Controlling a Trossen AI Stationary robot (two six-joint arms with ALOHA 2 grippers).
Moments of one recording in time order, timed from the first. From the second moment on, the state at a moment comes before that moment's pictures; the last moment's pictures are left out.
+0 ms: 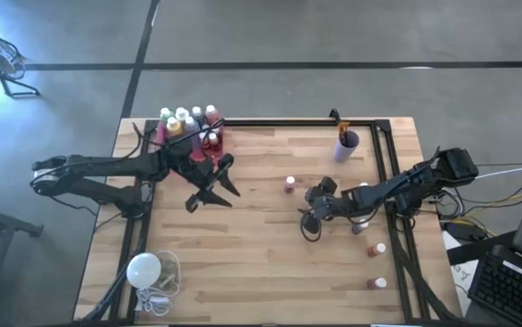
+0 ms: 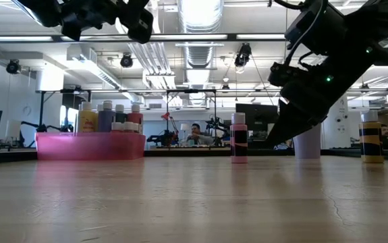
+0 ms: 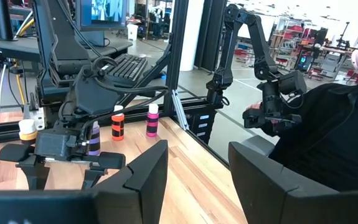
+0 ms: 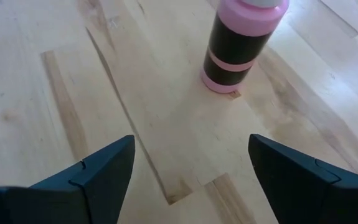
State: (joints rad) left arm 0.23 1.09 0.68 0.35 0.81 -0.04; right arm 0.16 1.49 0.55 0.04 0.44 0.51
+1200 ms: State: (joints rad) left arm 0.23 1.09 0.68 0.36 0.81 -0.08; right arm 0.04 1.51 0.47 0.29 0.39 0.34
